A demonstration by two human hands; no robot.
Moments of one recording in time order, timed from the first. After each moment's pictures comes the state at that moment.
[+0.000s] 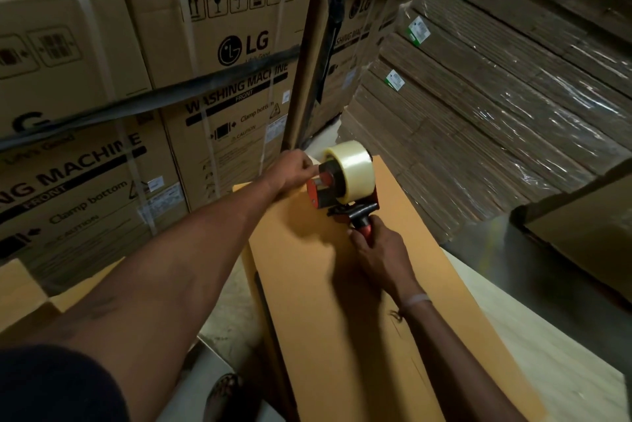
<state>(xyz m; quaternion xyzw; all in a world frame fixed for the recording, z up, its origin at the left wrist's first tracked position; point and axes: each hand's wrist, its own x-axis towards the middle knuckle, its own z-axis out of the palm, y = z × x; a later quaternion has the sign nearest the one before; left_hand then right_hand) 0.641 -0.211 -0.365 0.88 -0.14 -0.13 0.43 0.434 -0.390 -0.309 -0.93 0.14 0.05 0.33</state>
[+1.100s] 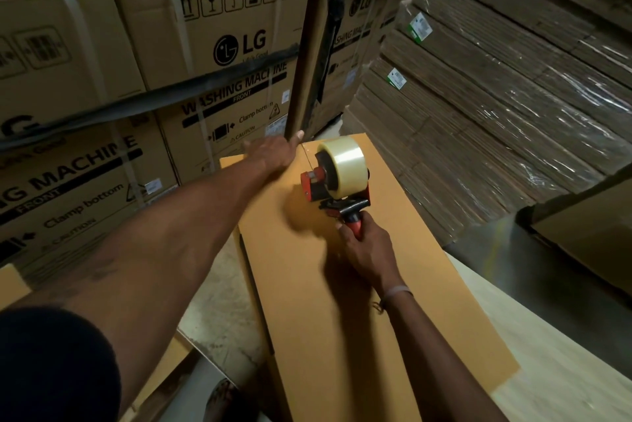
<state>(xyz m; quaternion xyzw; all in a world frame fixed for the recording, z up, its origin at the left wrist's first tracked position) 0.687 -0.203 -0.355 0.97 -0.02 -0.13 0.22 0.459 -0.381 -0.321 -0.91 0.17 0.05 0.37</state>
